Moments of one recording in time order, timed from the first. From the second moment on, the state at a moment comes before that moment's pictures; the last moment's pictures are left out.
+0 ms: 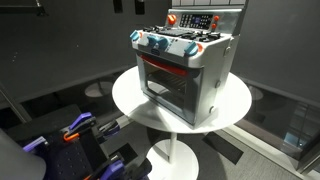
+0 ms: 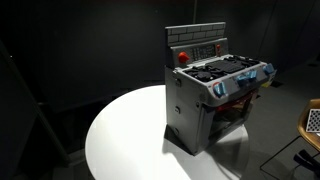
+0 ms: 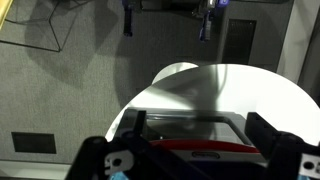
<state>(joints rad) 0.00 -0.61 0.00 -2.52 -0.01 1.88 -0.02</state>
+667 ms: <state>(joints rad) 0.00 -0.58 0.00 -2.48 -0.01 1.92 -0.02</state>
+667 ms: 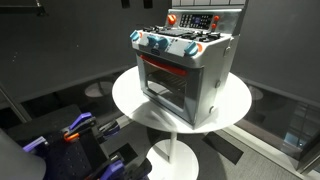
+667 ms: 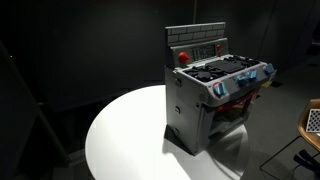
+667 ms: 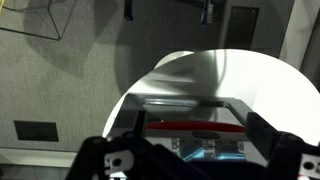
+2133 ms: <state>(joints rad) -0.07 -0.25 0.00 -2.22 -0.08 2.35 0.10</state>
